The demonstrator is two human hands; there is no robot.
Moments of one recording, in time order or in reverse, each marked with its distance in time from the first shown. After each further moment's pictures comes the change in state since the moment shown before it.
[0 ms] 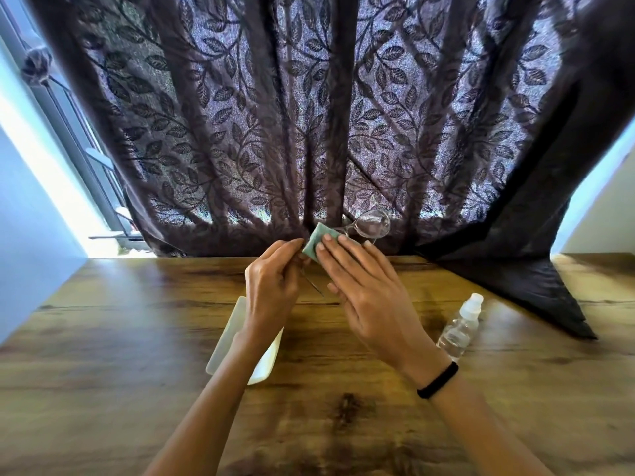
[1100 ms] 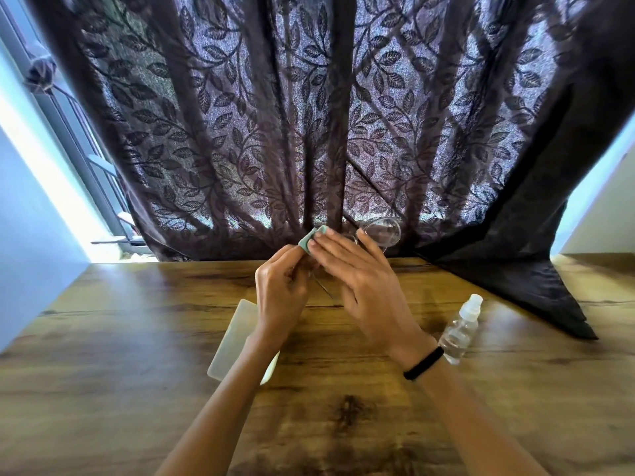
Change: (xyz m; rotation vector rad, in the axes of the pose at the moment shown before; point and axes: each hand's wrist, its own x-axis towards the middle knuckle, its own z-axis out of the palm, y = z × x) left_hand -0.001 0.001 0.014 -0.069 0.032 -0.018; right_hand 0.019 -0.002 -0.005 0.232 0.036 0.018
